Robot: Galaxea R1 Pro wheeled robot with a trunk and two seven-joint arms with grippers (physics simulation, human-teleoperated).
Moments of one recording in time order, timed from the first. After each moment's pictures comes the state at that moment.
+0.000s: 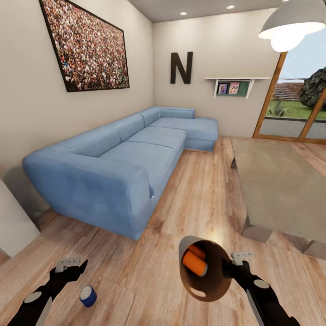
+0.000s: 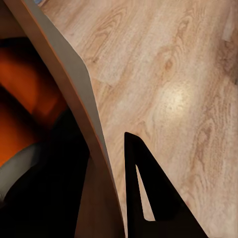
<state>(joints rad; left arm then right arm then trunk) -0.37 0.18 0.35 -0.68 -0.07 -0.07 -0.30 -0.27 -0.06 -0.14 -1.05 0.14 0.26 0.21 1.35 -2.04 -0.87</state>
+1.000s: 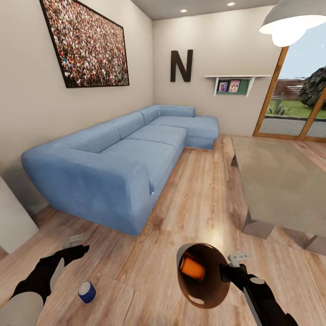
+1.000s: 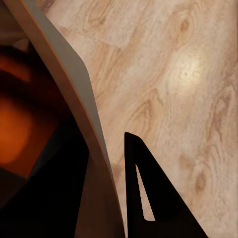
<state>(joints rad) -0.61 0.18 0.35 -0.60 -0.07 0.31 -0.15 -0.28 -0.05 -0.12 -1.04 0.14 0.38 0.22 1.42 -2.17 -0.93</state>
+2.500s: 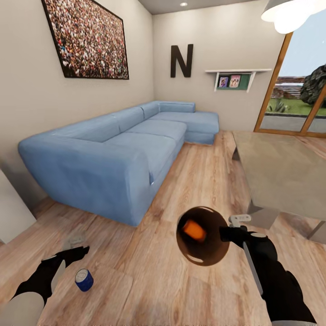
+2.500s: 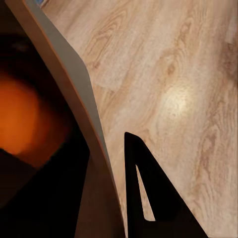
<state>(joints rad) -0.62 0.18 0.35 -0.55 -0.07 0.26 -0.13 -0.42 -0.04 -0.08 -1.44 0.16 0.81 0.22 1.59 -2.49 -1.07</state>
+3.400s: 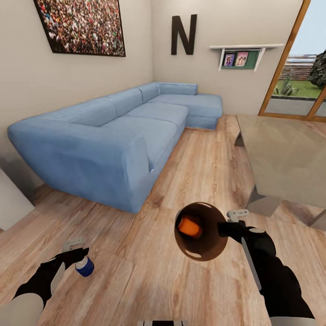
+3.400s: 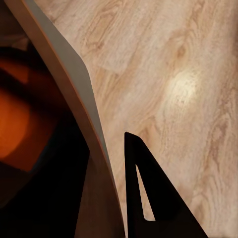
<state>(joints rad) -0.62 0.19 0.35 -0.51 -0.06 0.22 -0.12 -0.44 -0.04 -0.06 -1.47 0.16 0.83 0.22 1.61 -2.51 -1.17</state>
